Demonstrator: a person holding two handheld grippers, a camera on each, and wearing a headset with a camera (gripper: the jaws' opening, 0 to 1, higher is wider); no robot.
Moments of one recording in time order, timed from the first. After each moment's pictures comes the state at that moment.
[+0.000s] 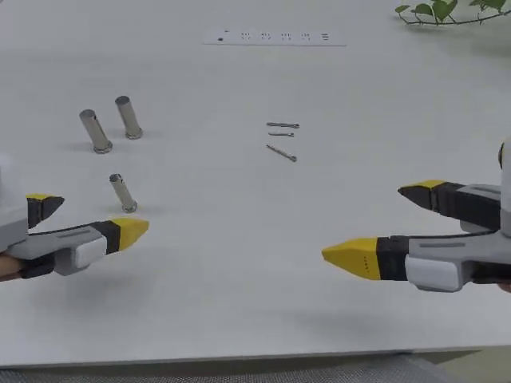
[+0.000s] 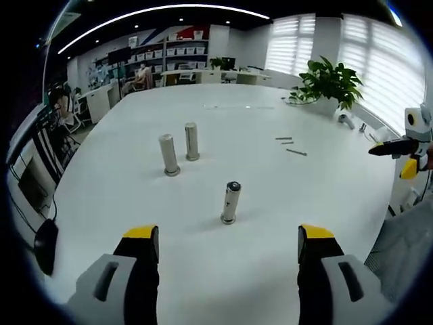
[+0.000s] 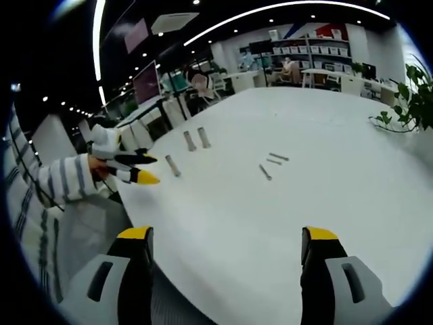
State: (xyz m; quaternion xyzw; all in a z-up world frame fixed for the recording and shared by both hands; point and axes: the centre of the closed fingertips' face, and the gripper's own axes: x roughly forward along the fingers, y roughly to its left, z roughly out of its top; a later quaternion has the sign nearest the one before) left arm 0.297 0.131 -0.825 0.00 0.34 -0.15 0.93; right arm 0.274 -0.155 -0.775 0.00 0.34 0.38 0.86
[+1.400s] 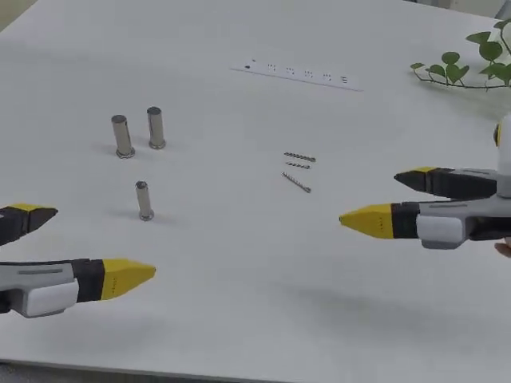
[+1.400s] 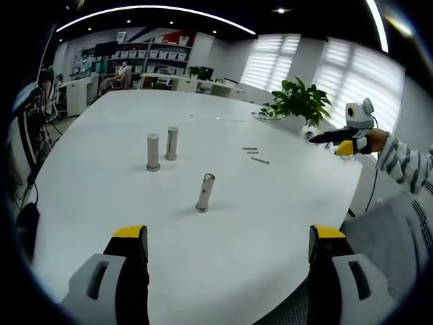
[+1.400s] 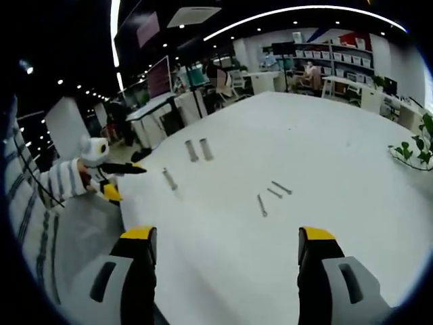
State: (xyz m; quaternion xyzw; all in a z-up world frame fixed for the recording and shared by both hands) left arm 0.262 0.127 -0.806 -0.08 0.31 -0.25 0.91; right arm 0.342 -0.132 -0.756 -0.04 0.33 0.44 0.83
